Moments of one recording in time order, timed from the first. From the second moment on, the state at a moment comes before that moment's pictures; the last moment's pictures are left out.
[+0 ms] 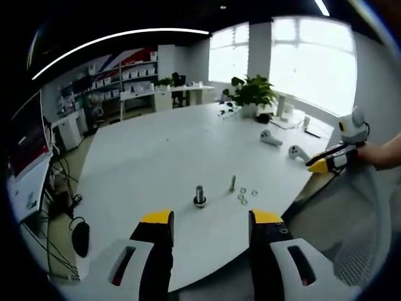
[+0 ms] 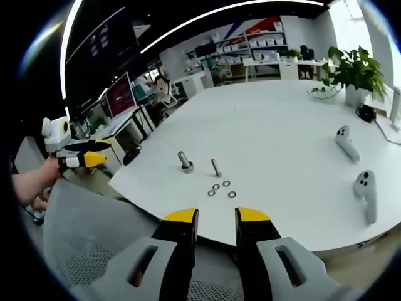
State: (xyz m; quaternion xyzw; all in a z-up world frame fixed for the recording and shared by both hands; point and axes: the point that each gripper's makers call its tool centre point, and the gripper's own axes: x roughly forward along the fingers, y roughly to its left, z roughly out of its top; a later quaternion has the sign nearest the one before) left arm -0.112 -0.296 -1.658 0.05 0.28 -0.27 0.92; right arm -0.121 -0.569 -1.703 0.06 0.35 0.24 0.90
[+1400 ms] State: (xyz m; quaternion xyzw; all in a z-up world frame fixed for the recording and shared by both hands) left arm -0.122 -0.308 -1.663 -0.03 0.26 -0.30 0.92; right arm -0.123 -0.576 -1.711 0.03 0.37 0.22 0.90
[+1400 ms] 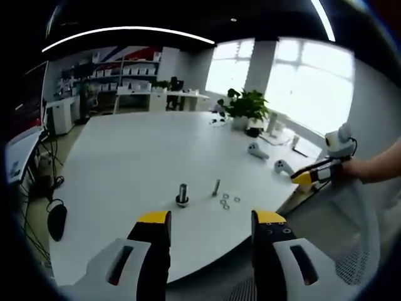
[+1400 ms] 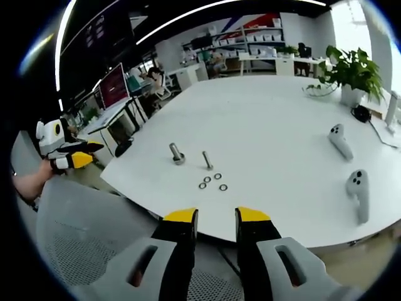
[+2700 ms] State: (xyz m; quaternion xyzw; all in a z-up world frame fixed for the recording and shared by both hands) left arm -0.121 -0.301 -1.669 -0.02 0.27 -0.29 0.92; right arm -0.117 -0.560 -1.731 -0.01 0.45 0.29 0.85
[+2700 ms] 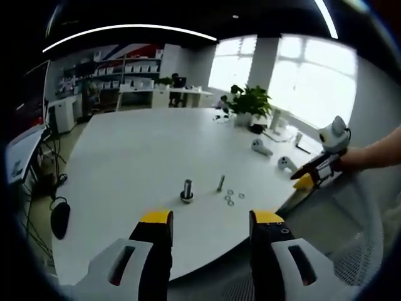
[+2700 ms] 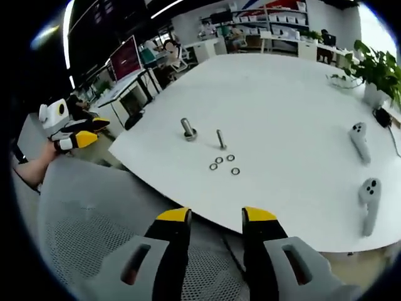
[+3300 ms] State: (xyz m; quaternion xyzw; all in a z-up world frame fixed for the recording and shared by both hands) left arm -0.122 -0.300 -1.675 -0.01 0.28 -0.29 0.92; right arm -0.054 -0.528 -1.776 -0.06 0.47 0.30 0.83
